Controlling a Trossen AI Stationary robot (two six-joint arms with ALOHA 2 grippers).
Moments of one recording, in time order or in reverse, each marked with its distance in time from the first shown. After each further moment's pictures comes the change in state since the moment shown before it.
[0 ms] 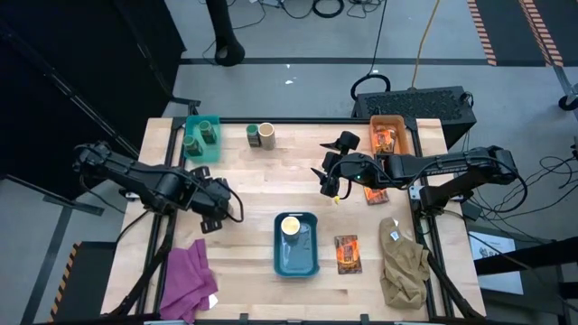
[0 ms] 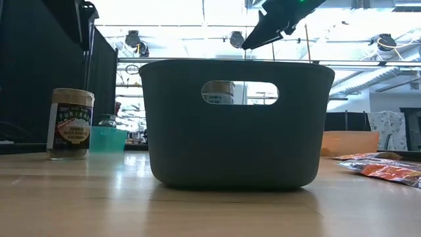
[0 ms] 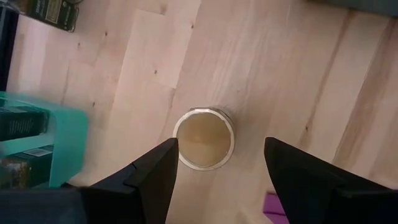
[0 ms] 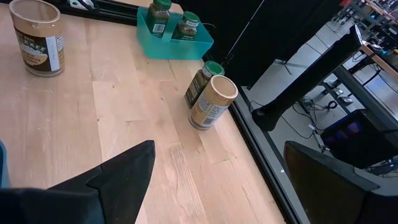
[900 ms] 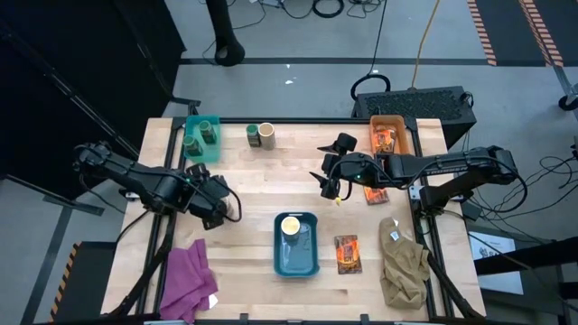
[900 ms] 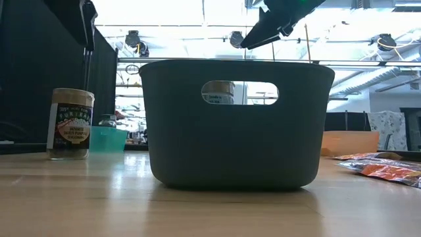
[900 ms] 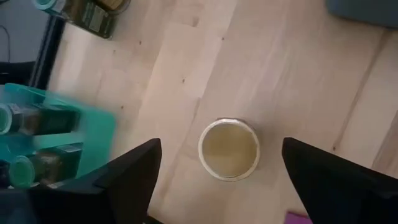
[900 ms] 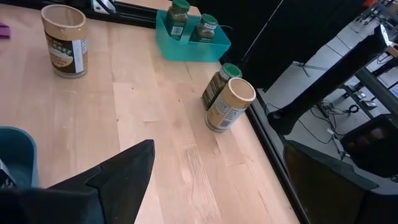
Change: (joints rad) left arm -0.033 0.000 -0.006 -0.028 -0.124 -0.079; right arm -0.002 0.000 0.000 0.004 -0.078 0.003
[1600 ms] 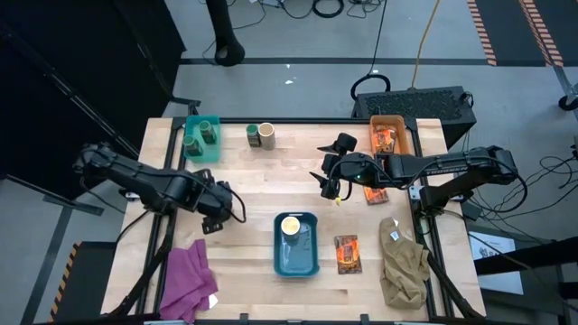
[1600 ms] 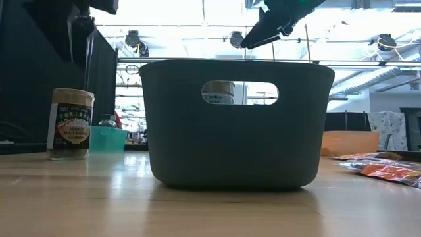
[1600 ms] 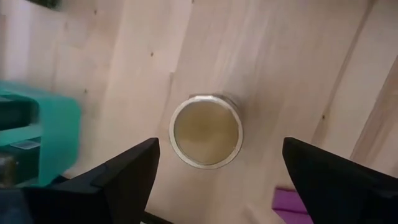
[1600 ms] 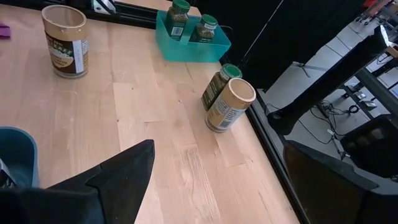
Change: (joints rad) left arm 0.058 0.003 -0.099 0.080 0.157 0.103; right arm 0.000 0.000 0.000 0.001 0.001 0.000
